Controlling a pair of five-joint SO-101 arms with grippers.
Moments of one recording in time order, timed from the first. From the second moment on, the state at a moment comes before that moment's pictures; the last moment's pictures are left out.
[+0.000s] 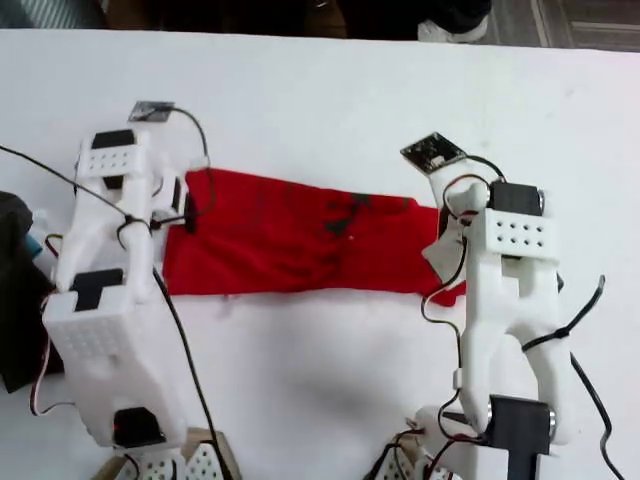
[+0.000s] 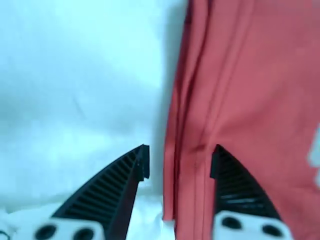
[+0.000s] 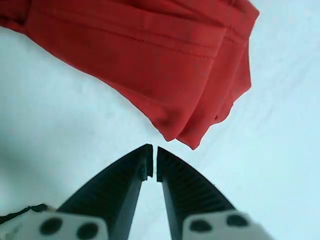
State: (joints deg) left arm -16.0 28.0 -7.8 74.4 -6.5; right arm 3.0 -13.8 22.2 83.9 39.9
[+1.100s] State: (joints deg) left arm -13.3 50.1 -47.3 101.1 -9.6; right arm 28.7 -38.8 60.1 59.6 35.1
